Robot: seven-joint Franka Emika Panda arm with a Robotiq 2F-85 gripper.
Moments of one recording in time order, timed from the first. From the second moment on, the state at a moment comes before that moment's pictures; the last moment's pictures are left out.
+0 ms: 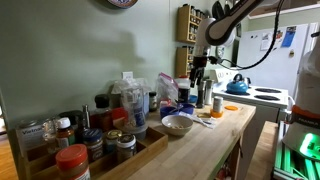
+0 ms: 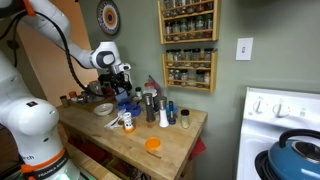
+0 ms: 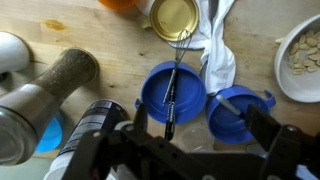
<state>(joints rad) 0.09 -0.23 0.07 -2.56 0.02 2.48 -0.02</state>
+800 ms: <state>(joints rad) 0.12 -0.10 0.07 -2.52 0.18 2.59 -0.05</state>
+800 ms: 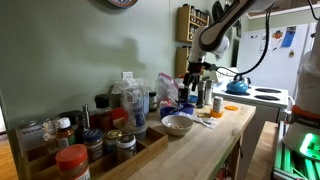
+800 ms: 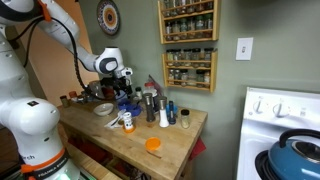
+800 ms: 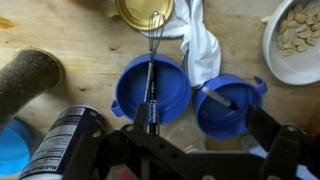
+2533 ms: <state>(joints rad) 0.03 0.29 0.09 -2.32 0.28 2.70 -0.18</state>
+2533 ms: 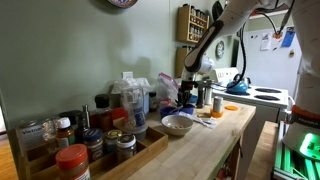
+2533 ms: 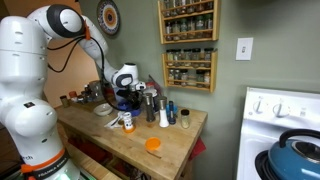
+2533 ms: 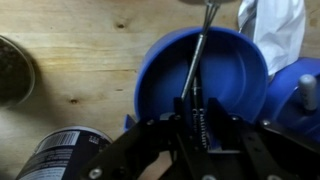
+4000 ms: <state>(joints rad) 0.19 0.07 0.22 -2.41 0.64 2.80 -0.60</state>
